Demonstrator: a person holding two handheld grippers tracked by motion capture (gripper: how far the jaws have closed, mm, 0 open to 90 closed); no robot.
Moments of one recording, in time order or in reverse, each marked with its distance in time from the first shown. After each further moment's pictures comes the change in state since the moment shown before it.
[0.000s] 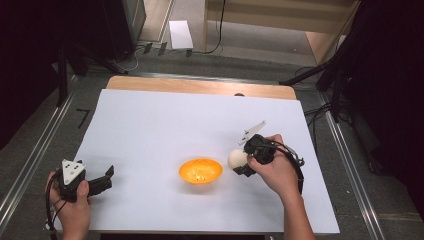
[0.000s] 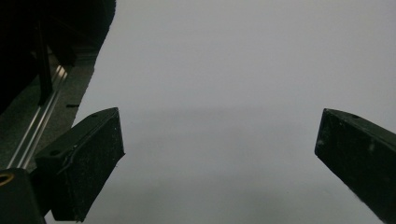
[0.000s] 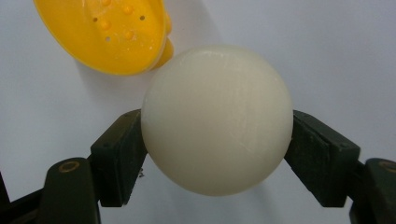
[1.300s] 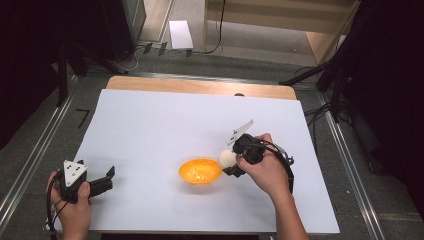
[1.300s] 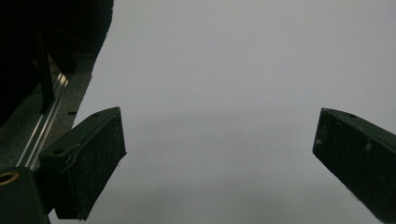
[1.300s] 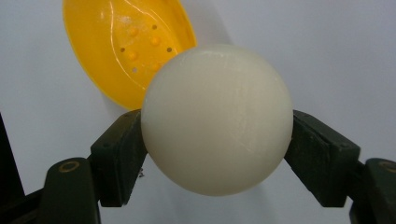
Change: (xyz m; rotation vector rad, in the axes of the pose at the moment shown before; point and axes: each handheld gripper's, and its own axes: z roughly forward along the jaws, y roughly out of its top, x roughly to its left) left arm -0.003 -0.001 -0.002 -0.018 -0.002 0.030; right arm 0.018 0.024 0.006 -0.005 0.027 -0.024
